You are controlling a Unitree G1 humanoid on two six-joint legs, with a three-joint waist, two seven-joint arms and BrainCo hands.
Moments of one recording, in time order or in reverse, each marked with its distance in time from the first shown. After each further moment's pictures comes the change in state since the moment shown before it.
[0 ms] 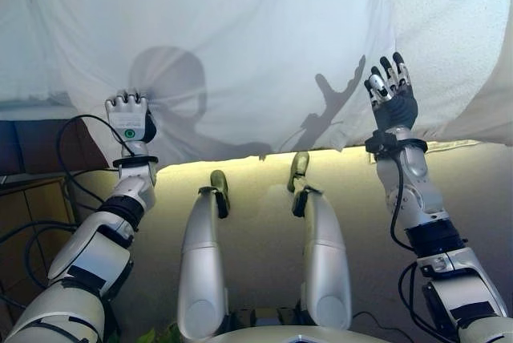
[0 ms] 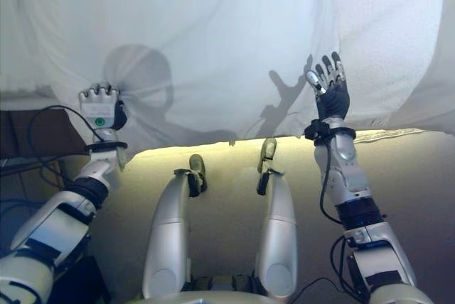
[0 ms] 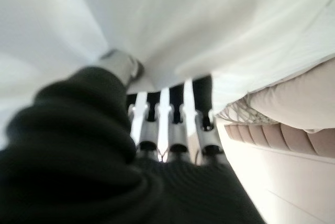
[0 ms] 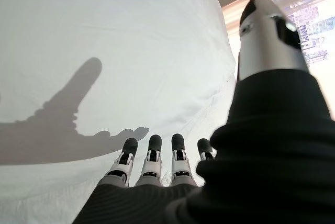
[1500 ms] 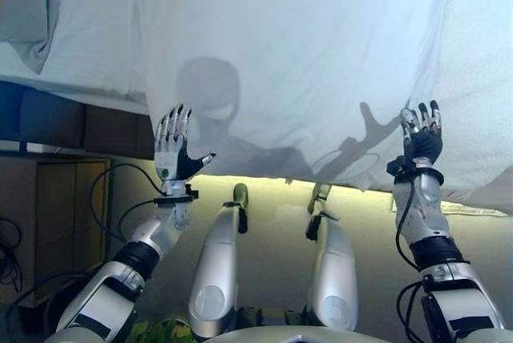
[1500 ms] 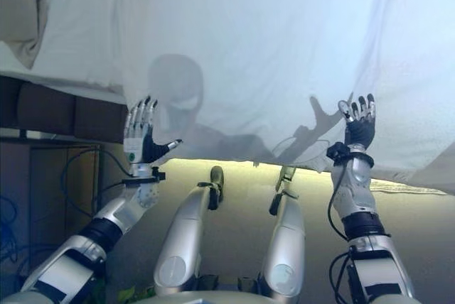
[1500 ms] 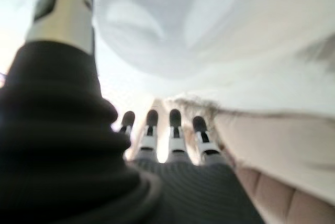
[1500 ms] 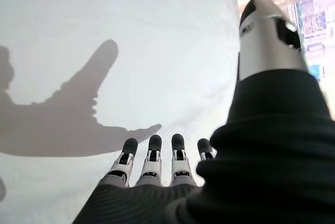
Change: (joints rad) left arm 0.329 -0.093 0.111 -0.384 -0.028 -0.341 0.117; right arm 0.074 0.038 -0.113 0.211 -0.059 -0.085 -0.062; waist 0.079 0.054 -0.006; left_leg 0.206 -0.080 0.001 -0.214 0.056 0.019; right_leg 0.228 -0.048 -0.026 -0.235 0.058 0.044
